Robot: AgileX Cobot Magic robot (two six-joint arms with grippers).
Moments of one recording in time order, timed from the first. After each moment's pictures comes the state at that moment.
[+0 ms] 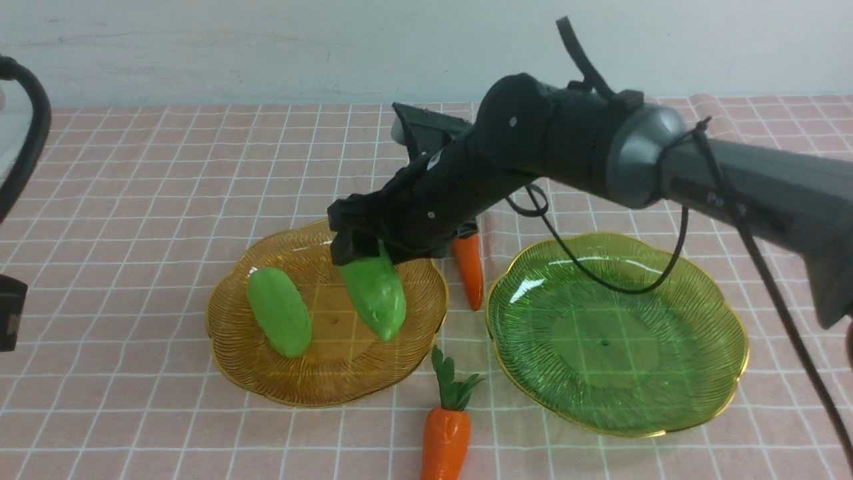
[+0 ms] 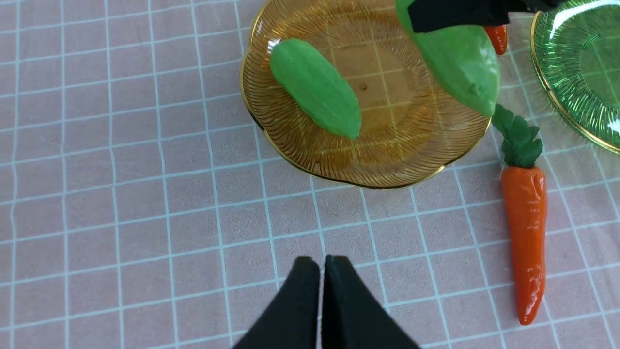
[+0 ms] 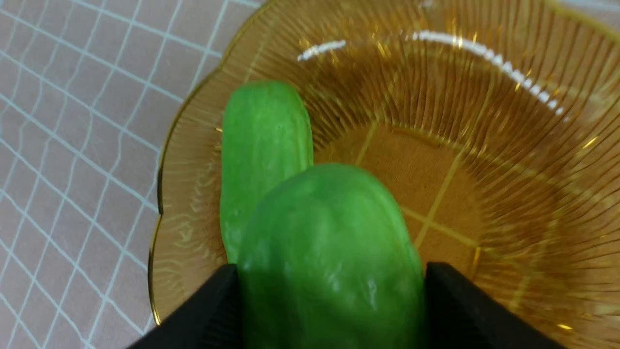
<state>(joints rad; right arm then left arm) 0.63 2.16 -1.81 0.58 0.81 -0.03 -0.34 0.85 -1.16 0.05 1.25 -0.19</state>
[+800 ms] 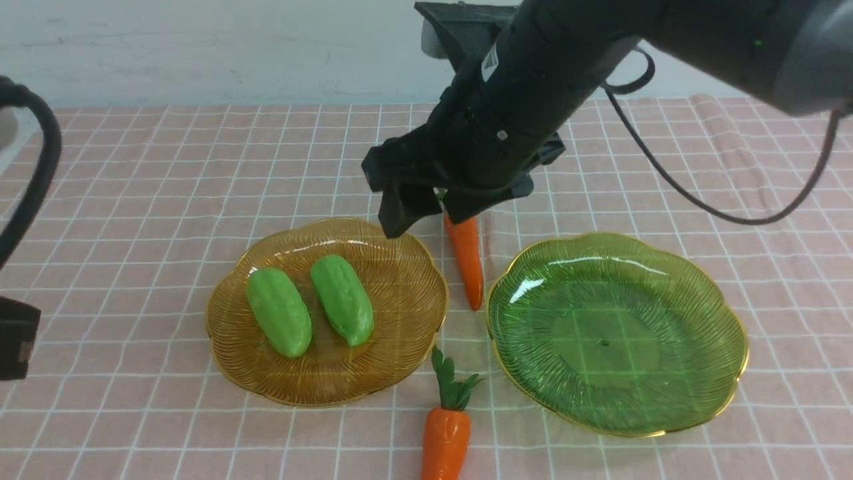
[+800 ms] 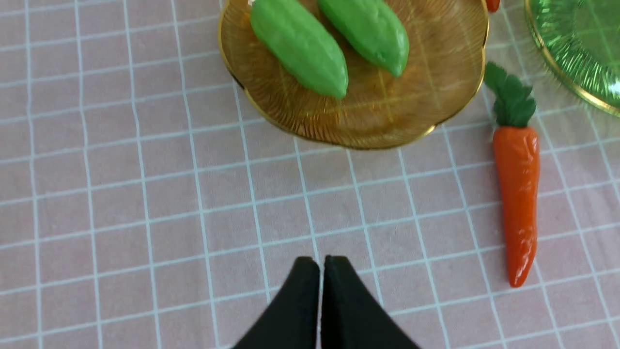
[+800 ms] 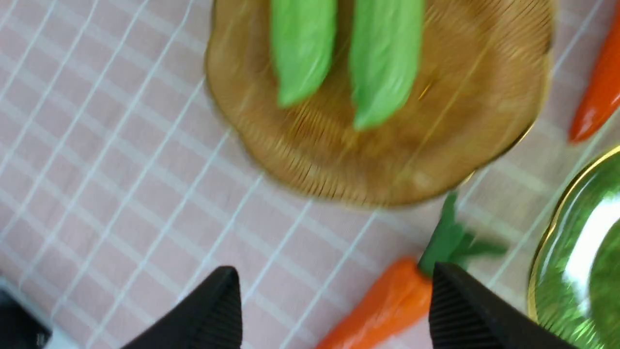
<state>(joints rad) 0.76 1.79 -1.78 0.20 1.24 0.20 -0.34 0.83 -1.09 0.01 1.26 -0.18</state>
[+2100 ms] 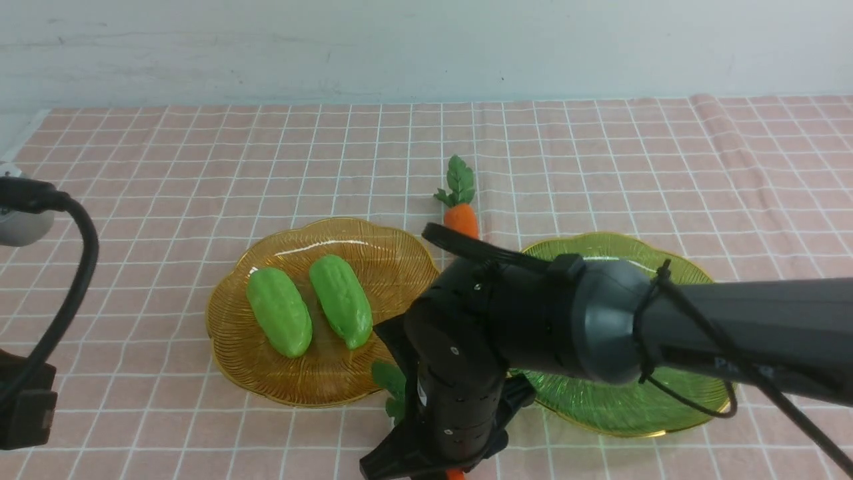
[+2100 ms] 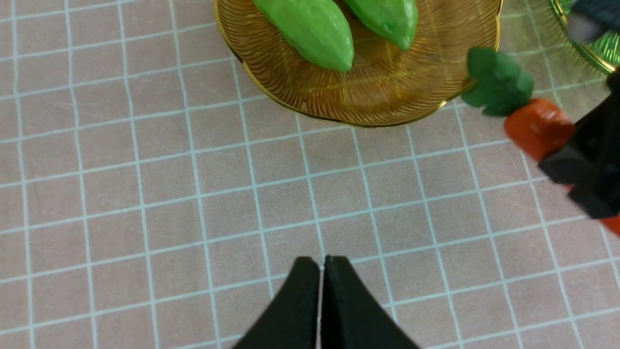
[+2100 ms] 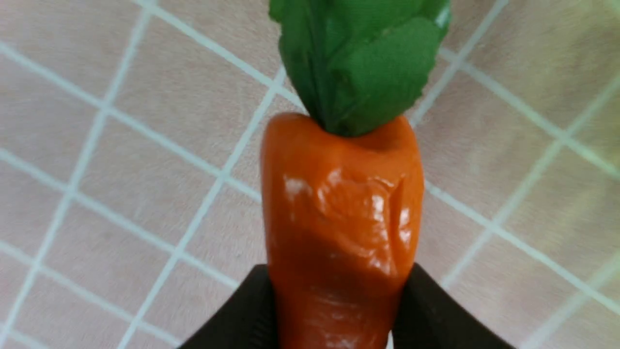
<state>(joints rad) 0.93 1.89 -1.45 0.00 1.14 0.39 -0.34 0.79 -0.99 0.01 1.22 -0.17</state>
